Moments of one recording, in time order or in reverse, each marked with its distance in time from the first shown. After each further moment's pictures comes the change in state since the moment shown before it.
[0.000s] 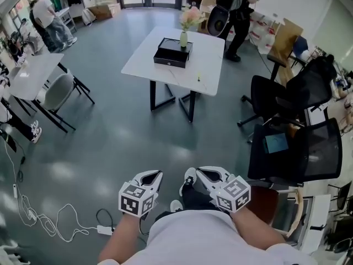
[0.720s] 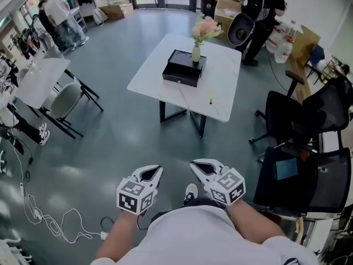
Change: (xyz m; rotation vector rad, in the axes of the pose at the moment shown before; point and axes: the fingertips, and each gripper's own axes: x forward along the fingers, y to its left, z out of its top) left arm 0.072 0.089 0.138 0.035 -0.030 0.086; right arm 0.117 -0.113 0.108 -0.057 -0.023 0.118
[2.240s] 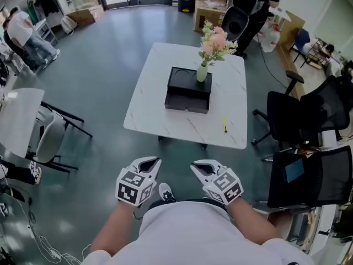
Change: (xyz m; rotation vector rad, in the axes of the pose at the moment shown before) left arm 0.131 0.248 0.145 0.145 0.109 -0.172; right arm 0.215 -0.145 0.078 0.020 0.145 -0.193
